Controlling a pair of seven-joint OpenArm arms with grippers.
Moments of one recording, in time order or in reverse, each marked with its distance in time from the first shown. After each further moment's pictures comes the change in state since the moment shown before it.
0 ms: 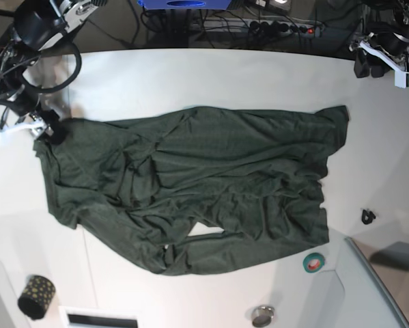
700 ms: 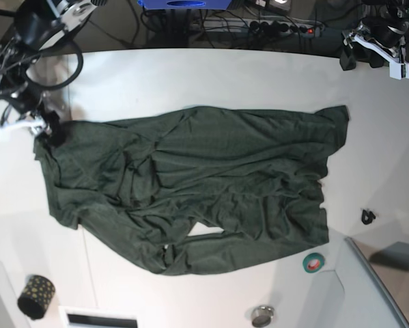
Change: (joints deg) left arm 0.2 1.9 -0.2 -1.9 -0.6 0.0 0.2; right arm -2.1 -1.7 2.4 0.0 2.4 0.1 2.3
